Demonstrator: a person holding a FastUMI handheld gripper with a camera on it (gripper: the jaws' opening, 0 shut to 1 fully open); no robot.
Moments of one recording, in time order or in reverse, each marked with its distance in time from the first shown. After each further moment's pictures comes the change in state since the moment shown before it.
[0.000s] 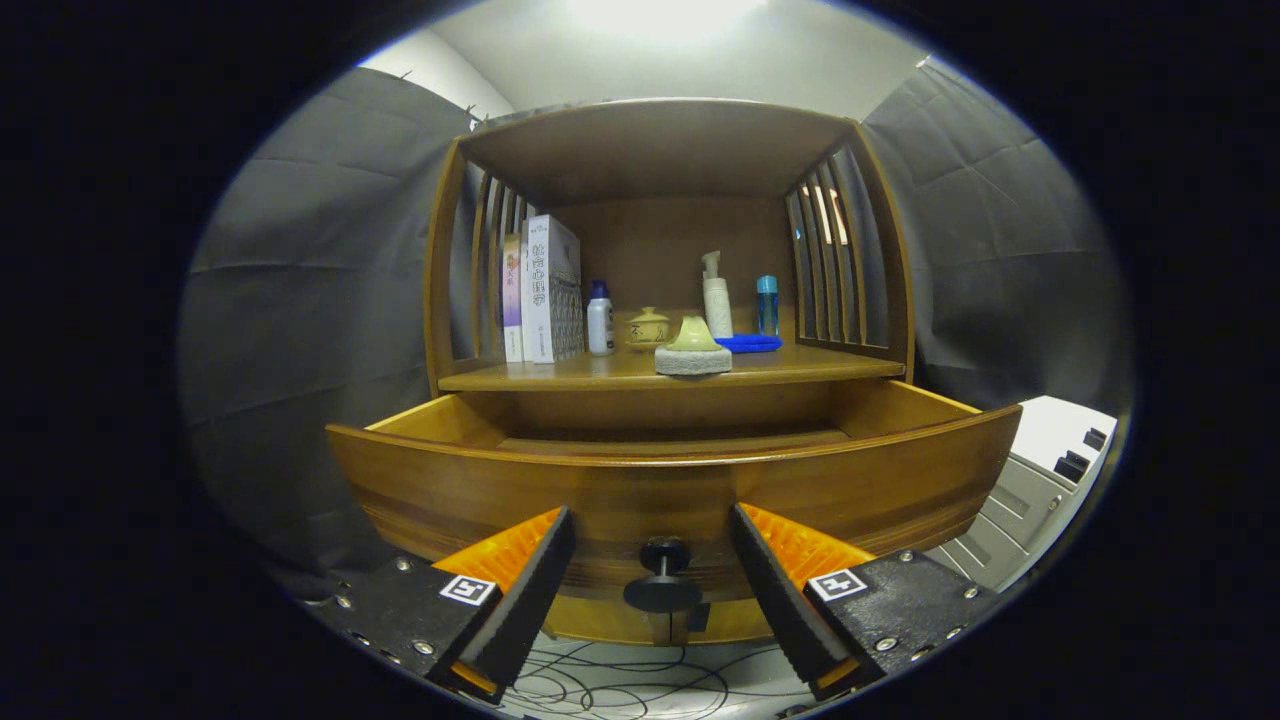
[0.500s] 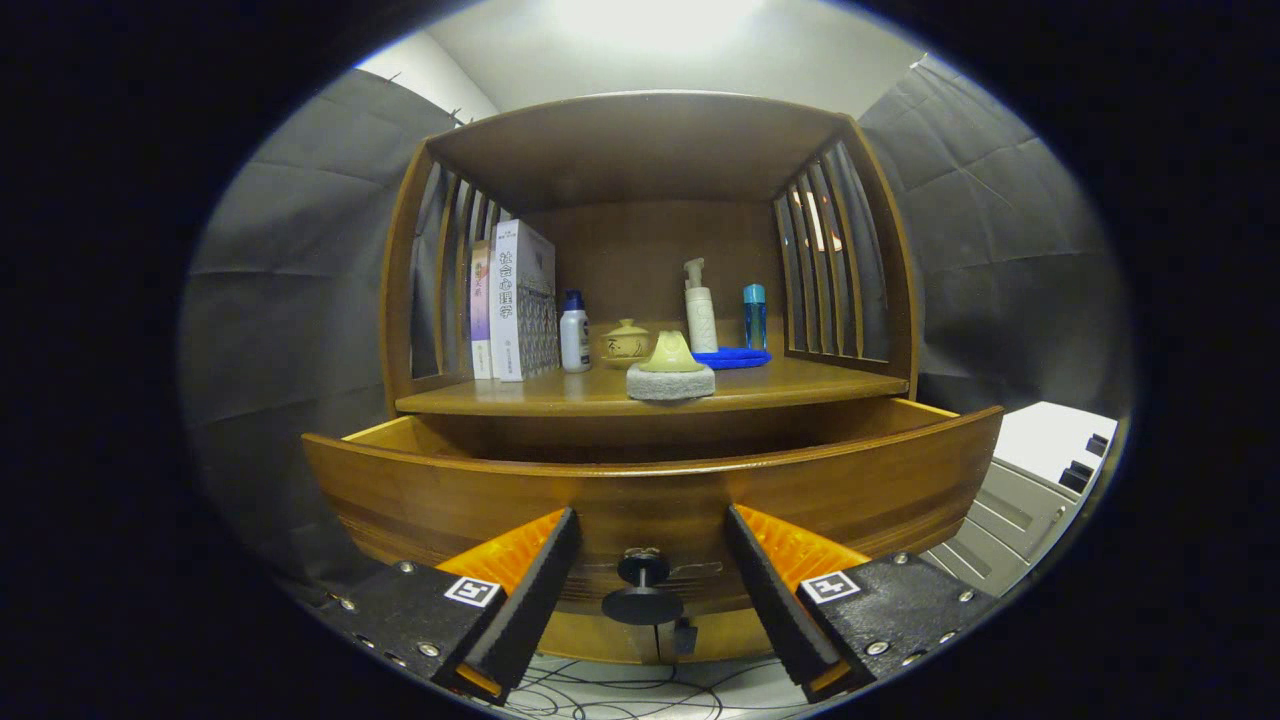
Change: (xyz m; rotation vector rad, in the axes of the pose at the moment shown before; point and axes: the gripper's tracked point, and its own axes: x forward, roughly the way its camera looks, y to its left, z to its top) arm 0.048 -0.009 0.019 0.019 -0.029 -0.011
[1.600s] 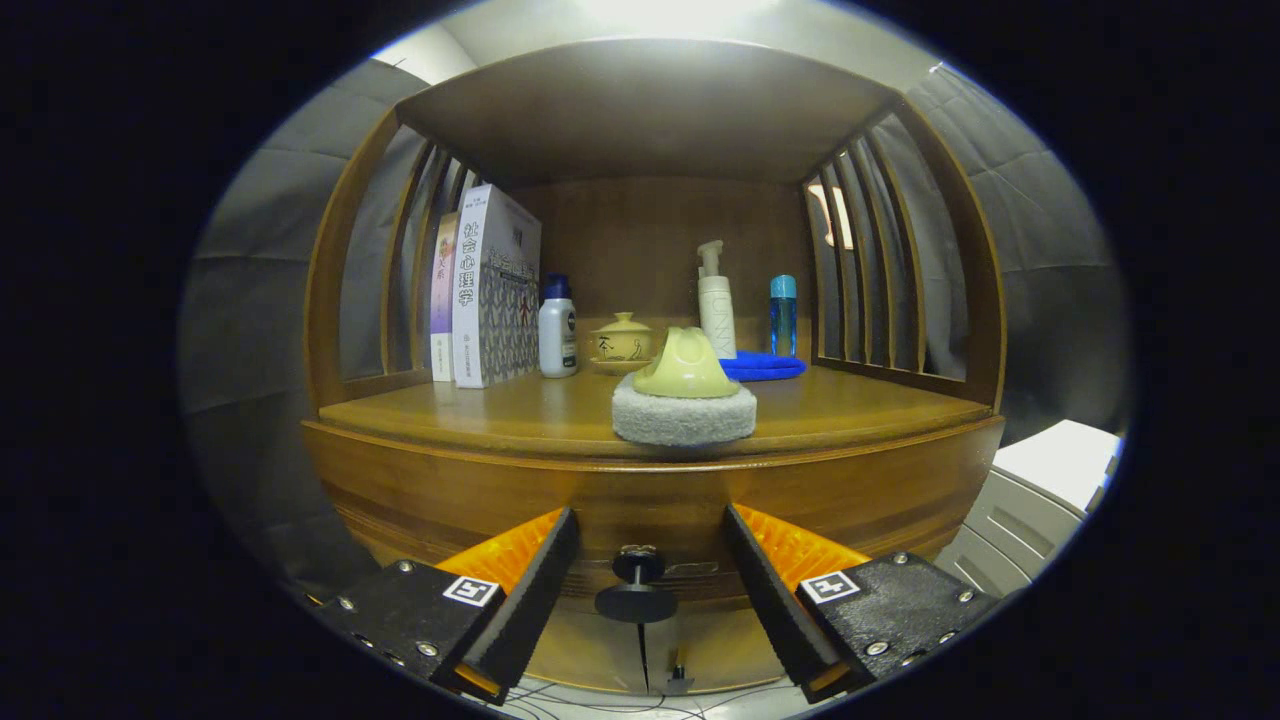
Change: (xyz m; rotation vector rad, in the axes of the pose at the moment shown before) arm 0.104 -0.007 0.011 -0.038 0.009 -0.009
